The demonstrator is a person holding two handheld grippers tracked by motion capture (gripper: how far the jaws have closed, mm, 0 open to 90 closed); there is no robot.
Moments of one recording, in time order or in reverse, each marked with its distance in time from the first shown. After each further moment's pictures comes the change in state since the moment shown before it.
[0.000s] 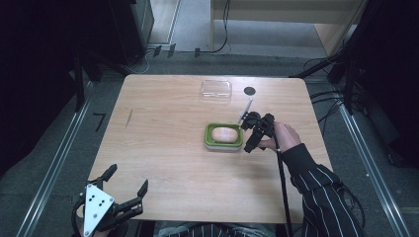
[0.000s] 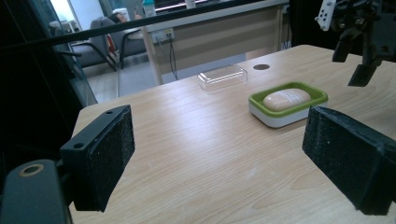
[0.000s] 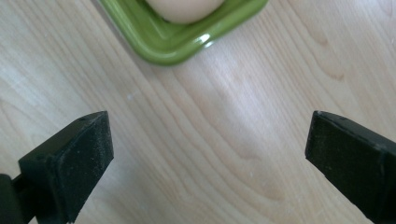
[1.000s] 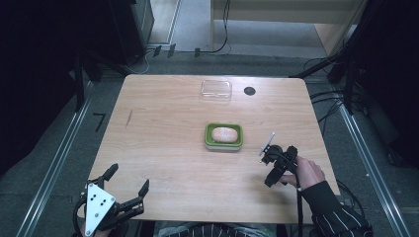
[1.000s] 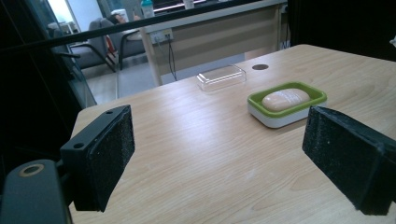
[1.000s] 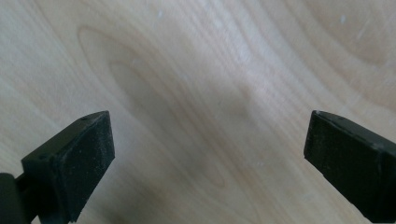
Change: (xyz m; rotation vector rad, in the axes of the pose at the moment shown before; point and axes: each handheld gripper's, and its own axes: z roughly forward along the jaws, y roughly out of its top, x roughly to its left) left arm -0.001 0.001 0.001 -0.002 -0.004 0.001; right arm 0.040 -0.099 0.020 0.096 -0.020 0.084
